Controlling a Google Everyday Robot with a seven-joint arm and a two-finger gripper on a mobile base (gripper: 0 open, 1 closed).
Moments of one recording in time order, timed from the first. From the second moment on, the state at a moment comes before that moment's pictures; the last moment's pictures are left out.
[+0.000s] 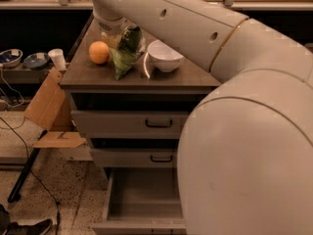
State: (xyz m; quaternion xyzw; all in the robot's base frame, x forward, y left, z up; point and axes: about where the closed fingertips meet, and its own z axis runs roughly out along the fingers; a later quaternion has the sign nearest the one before) arm 0.741 0.107 0.911 -0.53 0.80 -0.12 0.27
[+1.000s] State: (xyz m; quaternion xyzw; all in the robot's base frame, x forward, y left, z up) arm 0.682 0.060 0.943 -0.54 0.79 -0.16 0.26
